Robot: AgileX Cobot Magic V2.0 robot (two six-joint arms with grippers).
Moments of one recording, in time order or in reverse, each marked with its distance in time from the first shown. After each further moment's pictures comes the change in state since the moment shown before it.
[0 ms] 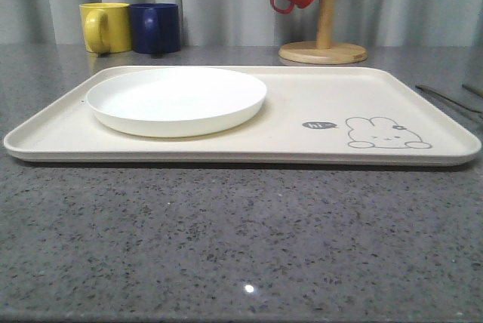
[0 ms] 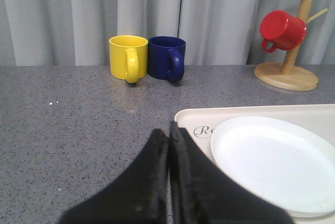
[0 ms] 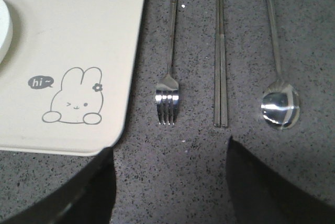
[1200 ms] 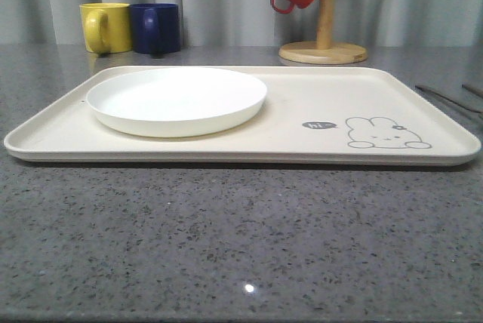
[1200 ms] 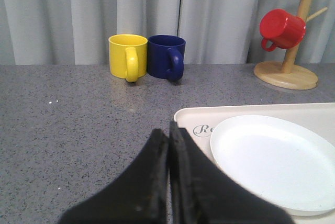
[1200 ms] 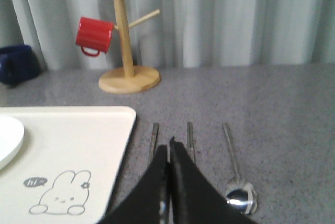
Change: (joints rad) left arm 0.000 0.000 0.000 0.000 0.004 0.000; right arm 0.000 -0.570 0.335 -0.097 -0.378 0.058
